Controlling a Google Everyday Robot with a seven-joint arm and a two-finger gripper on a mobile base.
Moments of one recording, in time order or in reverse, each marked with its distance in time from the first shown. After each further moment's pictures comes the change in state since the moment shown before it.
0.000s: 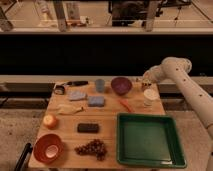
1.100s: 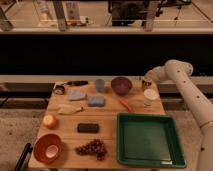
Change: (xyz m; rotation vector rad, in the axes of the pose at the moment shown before) arm 0.034 -0.018 0.028 0.080 -0.018 0.025
